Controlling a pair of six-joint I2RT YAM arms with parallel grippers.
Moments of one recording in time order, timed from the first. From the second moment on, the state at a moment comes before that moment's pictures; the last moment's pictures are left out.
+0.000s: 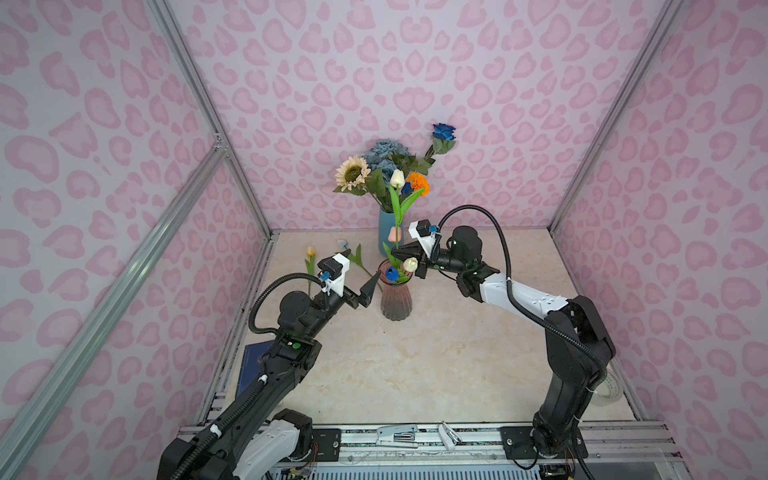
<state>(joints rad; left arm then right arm) -0.35 0.98 0.59 0.59 0.33 0.06 0.54 1.82 1.31 0.46 -0.78 0.01</state>
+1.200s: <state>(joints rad) -0.29 1.00 0.66 0.59 0.30 0.01 0.48 1.66 1.16 0.54 -0.71 -0.03</state>
